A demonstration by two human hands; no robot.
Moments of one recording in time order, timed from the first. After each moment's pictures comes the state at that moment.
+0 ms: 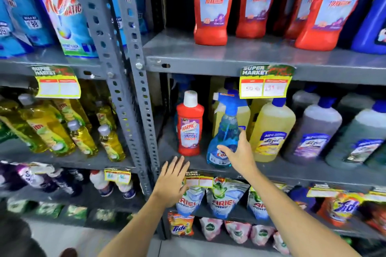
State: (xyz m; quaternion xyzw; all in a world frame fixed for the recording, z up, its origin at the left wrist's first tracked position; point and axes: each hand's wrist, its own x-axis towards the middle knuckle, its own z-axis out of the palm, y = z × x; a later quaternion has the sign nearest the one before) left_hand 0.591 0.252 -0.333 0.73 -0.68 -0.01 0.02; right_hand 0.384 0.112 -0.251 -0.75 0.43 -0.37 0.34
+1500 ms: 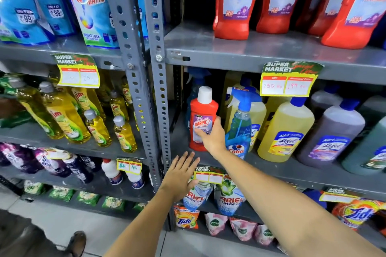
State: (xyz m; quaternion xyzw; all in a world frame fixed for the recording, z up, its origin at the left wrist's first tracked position) left_hand 0.601 0.236 -0.311 0.72 -0.70 0.04 0.01; right_hand 0.506 0.105 -0.221 -0.68 0.44 -0.40 0.42
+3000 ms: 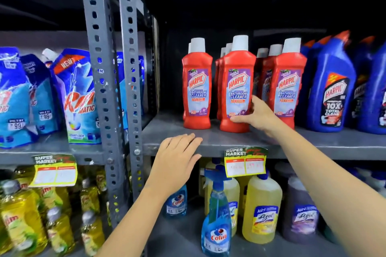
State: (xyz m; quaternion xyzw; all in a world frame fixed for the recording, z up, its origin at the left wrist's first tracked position) left_hand 0.575 0.197 -0.030 0.59 -0.69 0.33 0.26; right_hand 0.364 0.011 0.056 -0.75 0.33 -0.46 0.33
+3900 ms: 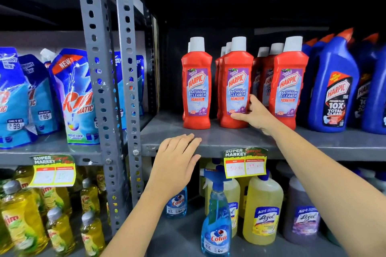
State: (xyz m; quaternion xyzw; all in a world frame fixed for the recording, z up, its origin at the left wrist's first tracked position) left_hand 0.573 0.193 -0.034 0.59 -0.69 0.32 0.27; right_hand 0.370 -0.030 0.047 -0.75 0.33 -0.44 0.37
